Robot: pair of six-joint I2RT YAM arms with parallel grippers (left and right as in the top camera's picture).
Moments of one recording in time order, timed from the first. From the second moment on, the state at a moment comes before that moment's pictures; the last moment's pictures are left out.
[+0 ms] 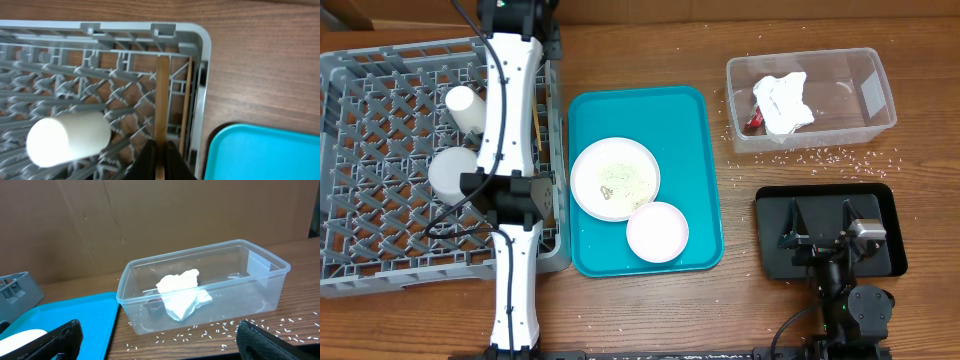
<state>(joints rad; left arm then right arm) -0.10 2.60 3.00 -1.51 -0.31 -0.23 0.00 0.01 0.02 -0.04 -0.03 0.20</state>
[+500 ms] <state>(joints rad) -0.02 2.60 2.89 -1.42 -0.23 -0.21 0.00 0.01 0.02 -0.04 -0.03 0.20</state>
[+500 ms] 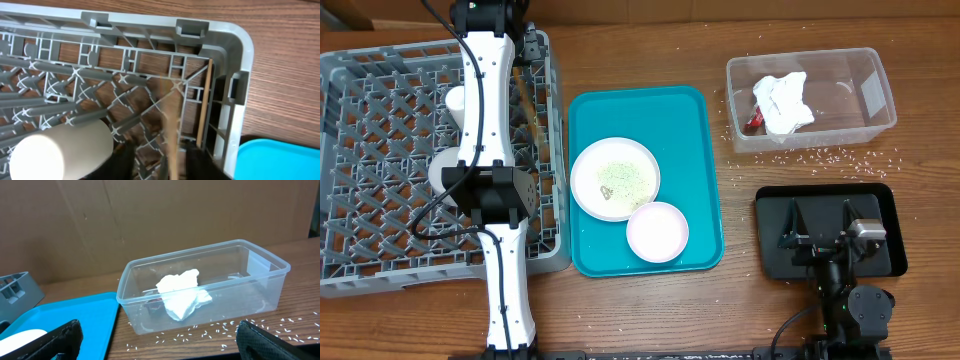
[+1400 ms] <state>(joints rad) -0.02 2.49 3.12 -1.69 0.21 -0.21 0.00 0.01 0.02 -0.04 -0.03 0.20</state>
